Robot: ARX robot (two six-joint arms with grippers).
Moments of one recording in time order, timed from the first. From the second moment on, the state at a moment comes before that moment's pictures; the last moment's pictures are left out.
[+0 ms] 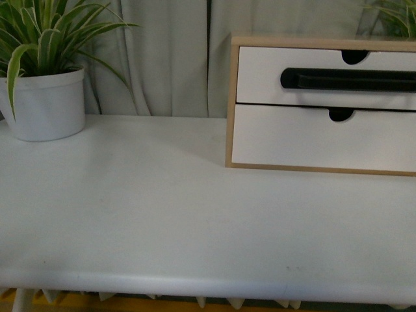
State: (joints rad) left arm -0.24 0.44 0.12 0.46 -0.28 0.86; right arm -0.14 0.42 0.36 0.00 -0.01 -0.28
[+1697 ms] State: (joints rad) left arm 0.00 0.00 0.01 0.00 0.00 0.00; right arm 0.00 0.00 0.01 0.00 0.00 -0.01
